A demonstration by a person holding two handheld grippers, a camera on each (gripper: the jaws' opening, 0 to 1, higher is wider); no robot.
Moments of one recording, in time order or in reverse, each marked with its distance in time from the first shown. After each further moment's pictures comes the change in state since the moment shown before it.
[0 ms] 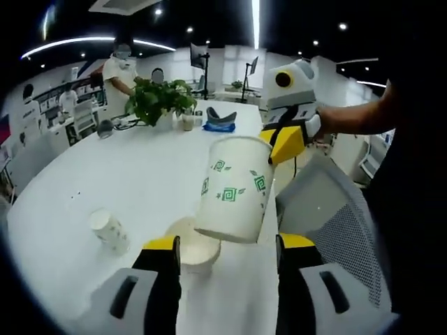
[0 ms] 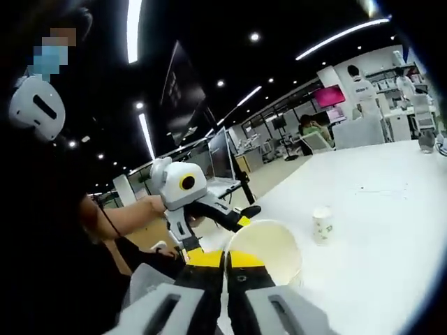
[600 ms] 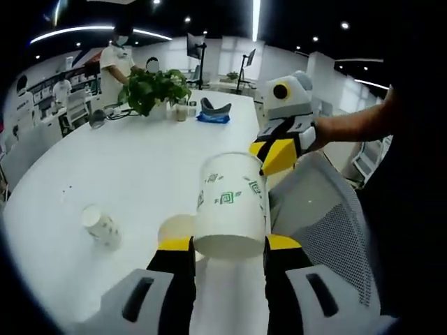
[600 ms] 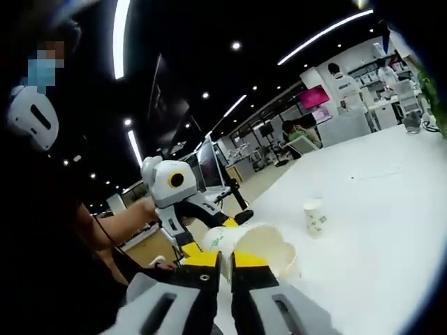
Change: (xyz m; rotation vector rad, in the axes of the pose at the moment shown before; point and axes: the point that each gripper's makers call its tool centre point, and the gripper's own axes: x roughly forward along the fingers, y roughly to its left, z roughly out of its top) left arm 0.010 -0.003 0.001 -0.033 0.086 -0.064; right arm -0.005 -0.008 -0.012 0.122 -0.105 -0.009
